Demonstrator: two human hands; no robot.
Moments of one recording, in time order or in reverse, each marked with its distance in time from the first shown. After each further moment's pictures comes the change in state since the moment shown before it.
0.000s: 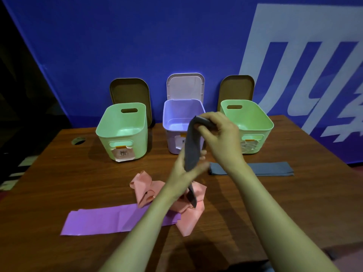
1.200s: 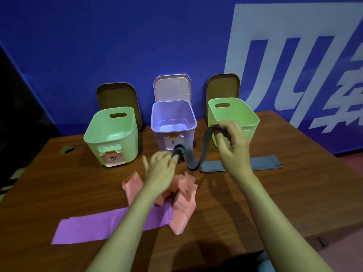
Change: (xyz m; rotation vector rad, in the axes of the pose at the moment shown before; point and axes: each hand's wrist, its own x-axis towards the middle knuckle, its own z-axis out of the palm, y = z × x) left_hand 0.007 0.008 -0.014 1.000 0.122 -0.024; right_hand -0.032 0.040 -0.038 0.040 0.167 -0.021
